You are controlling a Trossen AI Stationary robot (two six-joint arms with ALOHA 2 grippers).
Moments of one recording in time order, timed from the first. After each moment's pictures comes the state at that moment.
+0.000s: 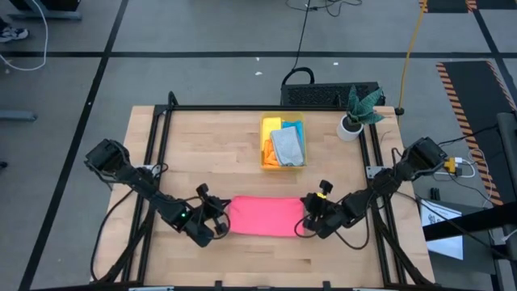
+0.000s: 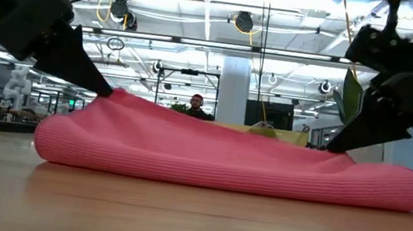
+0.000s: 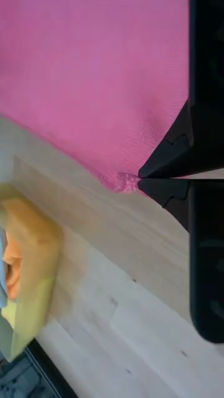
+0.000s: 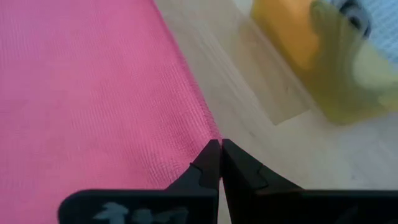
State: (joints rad) left arm -0.64 1.62 0.74 -0.18 -0.90 -0.79; right arm 0.59 1.57 0.66 -0.27 0.77 0.80
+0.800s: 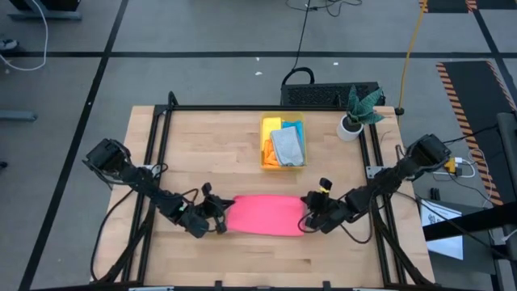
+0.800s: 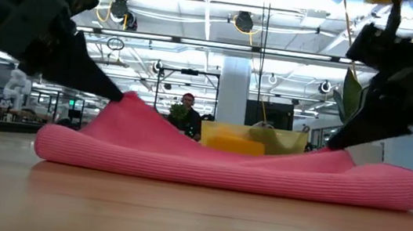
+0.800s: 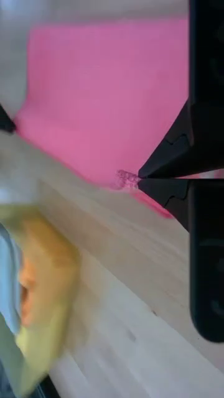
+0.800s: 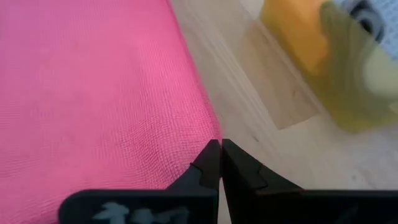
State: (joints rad) left arm -0.61 1.62 0.55 0.31 -0.87 -0.58; right arm 0.56 1.51 0.59 -0.15 0.70 0.70
